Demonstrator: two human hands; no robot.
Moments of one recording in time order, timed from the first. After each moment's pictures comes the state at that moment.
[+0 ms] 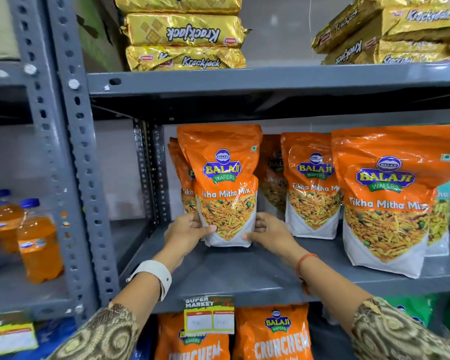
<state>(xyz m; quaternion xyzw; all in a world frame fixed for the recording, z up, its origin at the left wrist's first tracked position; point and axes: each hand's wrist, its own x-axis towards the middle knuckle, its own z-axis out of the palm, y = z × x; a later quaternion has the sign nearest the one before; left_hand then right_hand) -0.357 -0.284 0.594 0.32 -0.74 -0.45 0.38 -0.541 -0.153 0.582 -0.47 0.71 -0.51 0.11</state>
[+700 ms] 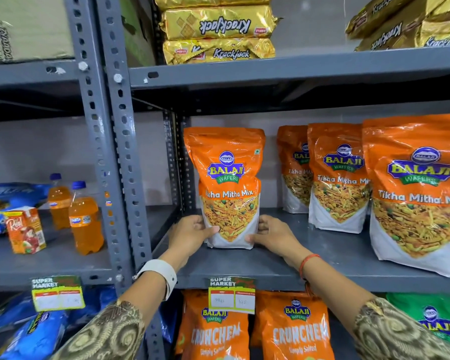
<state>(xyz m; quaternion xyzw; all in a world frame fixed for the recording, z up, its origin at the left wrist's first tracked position) -0.305 -0.276 0.576 0.39 -0.74 -0.39 0.38 -0.500 -0.165 0.565 -0.49 0.72 -0.47 0.13</state>
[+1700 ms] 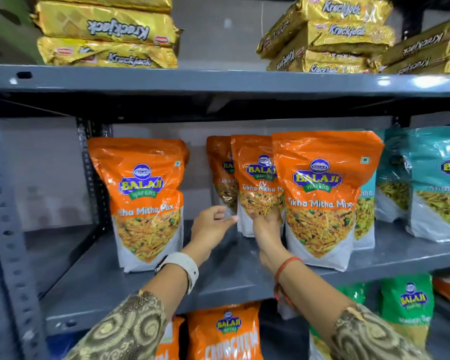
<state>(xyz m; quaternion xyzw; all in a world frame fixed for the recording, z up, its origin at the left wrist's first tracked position) -0.494 -0.185 0.599 0.26 -0.77 -0.45 0.38 -0.574 -0.089 0.593 -0.22 0.62 -0.75 0.01</state>
